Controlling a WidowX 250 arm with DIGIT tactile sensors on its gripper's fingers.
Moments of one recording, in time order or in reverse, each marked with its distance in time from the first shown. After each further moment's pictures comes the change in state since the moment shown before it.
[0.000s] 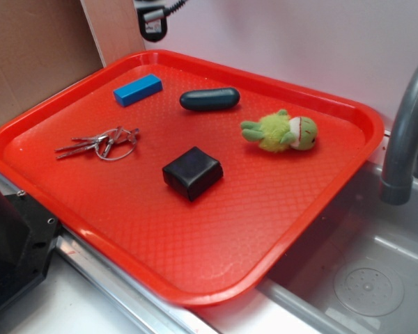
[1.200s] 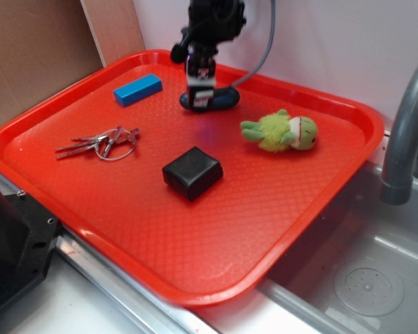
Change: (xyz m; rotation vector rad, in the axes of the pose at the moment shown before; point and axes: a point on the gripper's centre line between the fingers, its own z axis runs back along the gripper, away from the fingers) arm 0.025 -0.009 -0.086 -0.004 0.151 0.036
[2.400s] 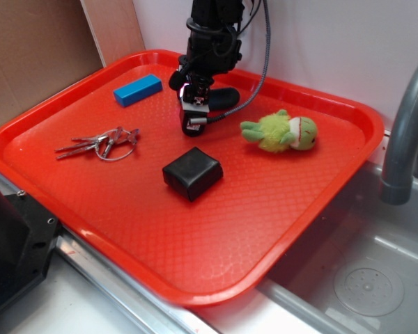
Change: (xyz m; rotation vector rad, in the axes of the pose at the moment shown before) arm 0.004 0.012 -0.031 -0.013 0.071 0.023
